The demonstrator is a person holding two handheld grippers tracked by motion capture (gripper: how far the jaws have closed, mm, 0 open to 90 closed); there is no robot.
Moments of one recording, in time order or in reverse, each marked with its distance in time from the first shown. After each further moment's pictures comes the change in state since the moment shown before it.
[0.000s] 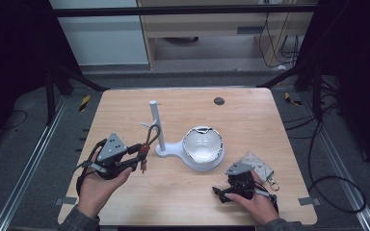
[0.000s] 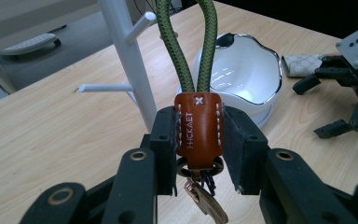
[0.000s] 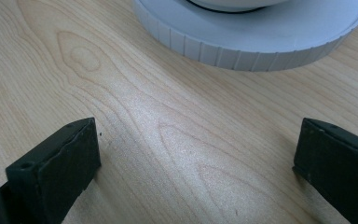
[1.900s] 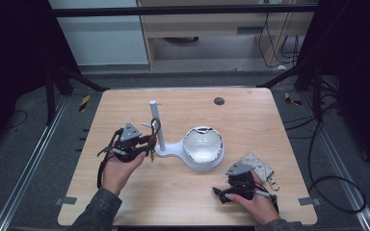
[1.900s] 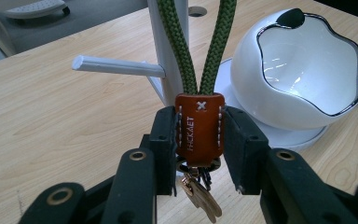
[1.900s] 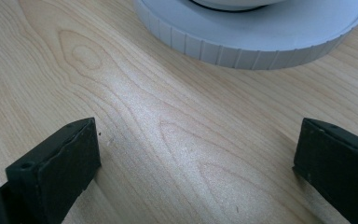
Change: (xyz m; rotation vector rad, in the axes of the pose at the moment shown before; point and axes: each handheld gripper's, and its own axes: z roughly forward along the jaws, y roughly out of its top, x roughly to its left) left arm 0.028 -0.013 0.076 0.065 0.048 -0.111; right arm 0.001 -0.001 -0.001 -0.002 0.002 0.000
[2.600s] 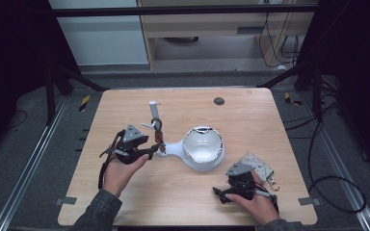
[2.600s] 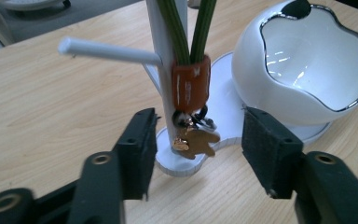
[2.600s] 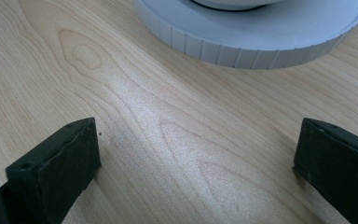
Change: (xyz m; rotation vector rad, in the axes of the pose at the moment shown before) left arm -0.003 -0.005 0.006 0.026 0.006 -0.014; right arm 0.000 0.000 0.000 -0.002 -0.002 -0.001
